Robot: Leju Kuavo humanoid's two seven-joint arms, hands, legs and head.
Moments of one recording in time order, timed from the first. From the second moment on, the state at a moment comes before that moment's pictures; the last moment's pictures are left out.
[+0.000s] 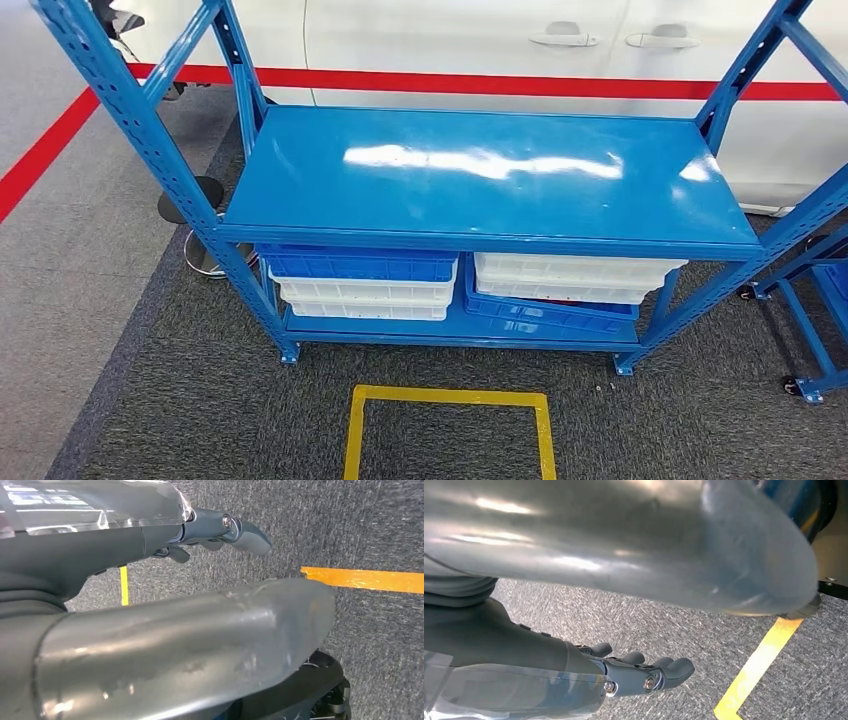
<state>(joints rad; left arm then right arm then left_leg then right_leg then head) -0.11 -0.06 -1.45 -0.13 1.47 0.20 -0.30 -0.04 0.09 0.37 -0.15 0.13 -0.14 0.05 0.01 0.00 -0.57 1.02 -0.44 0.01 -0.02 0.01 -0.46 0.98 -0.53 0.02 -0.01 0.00</state>
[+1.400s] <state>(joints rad) -0.11 -0.05 -1.51 -0.12 1.45 0.47 -0.17 -0.04 0.09 0.12 -0.16 -0.12 -0.26 -0.10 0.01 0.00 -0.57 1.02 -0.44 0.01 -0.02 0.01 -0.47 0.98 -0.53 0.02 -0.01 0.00</state>
